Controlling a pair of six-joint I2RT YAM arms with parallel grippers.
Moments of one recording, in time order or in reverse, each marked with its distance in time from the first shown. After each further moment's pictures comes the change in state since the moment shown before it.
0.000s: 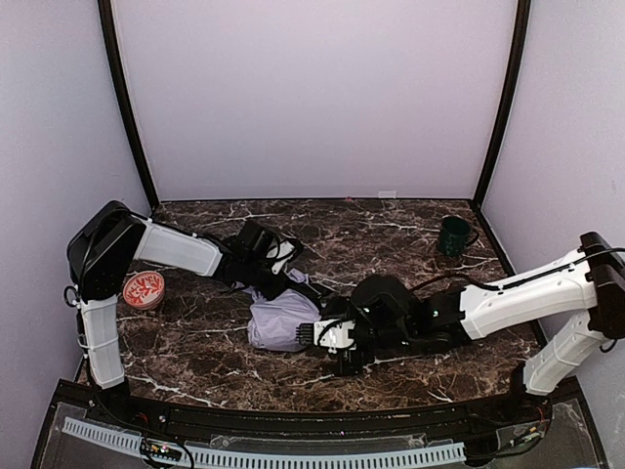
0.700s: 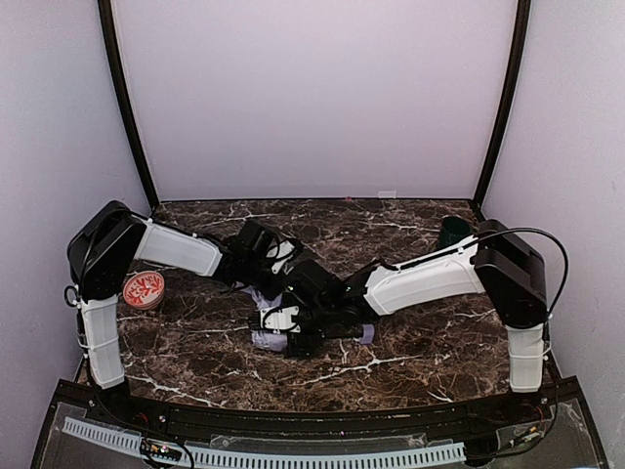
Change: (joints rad) left arm -0.001 0.001 -0.002 0.011 -0.010 0.023; right arm -0.099 0.538 0.531 -0.166 -0.139 -0.041
